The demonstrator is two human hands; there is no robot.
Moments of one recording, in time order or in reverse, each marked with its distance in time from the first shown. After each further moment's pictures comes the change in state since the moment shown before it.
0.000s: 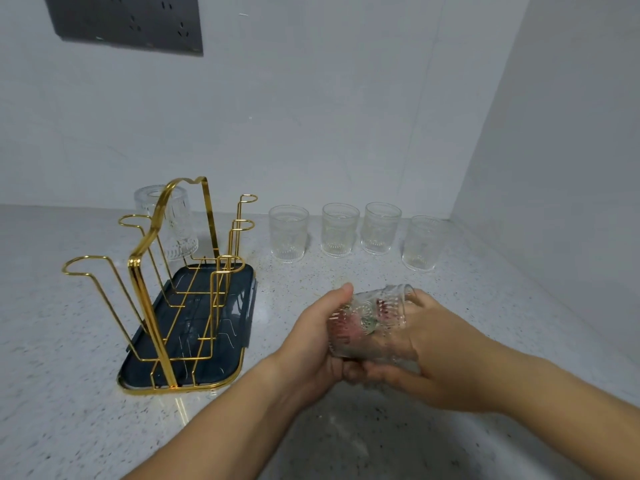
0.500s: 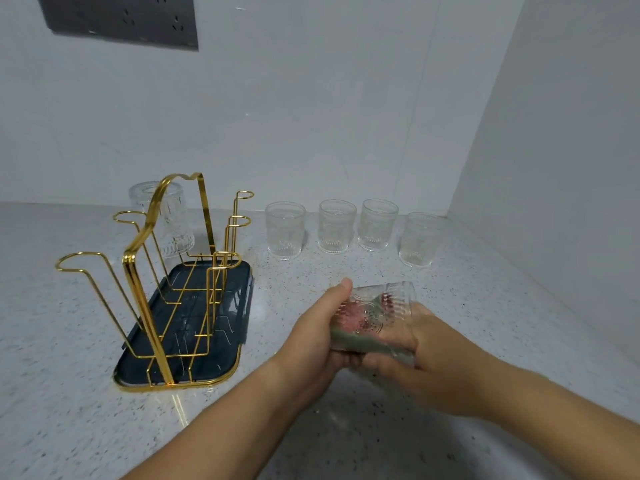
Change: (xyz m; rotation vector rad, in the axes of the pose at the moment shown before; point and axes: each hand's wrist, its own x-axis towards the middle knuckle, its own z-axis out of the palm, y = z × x) left_hand 0.000 -0.008 0.001 0.080 0.078 0.114; right_hand -0.004 -0.009 0.014 0.414 0.139 0.144
